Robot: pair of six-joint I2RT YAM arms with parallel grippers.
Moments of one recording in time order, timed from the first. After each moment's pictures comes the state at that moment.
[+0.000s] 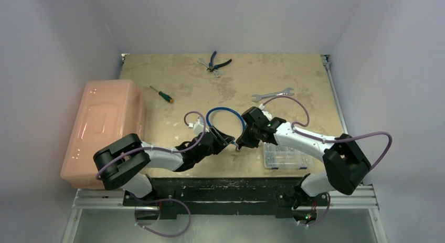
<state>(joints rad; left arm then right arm) -0.98 1.52 0.44 0.60 -0.30 -1.42 0.74 1.44 0.85 -0.49 0.09 1.19</state>
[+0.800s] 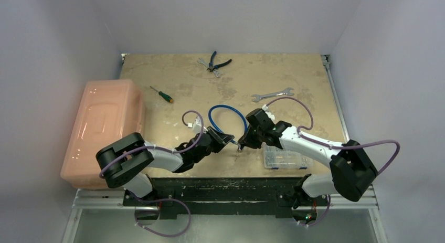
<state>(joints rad) -0.97 1.55 0.42 0.76 -0.29 -1.43 0.73 1.36 0.78 -0.43 0.09 1.17</state>
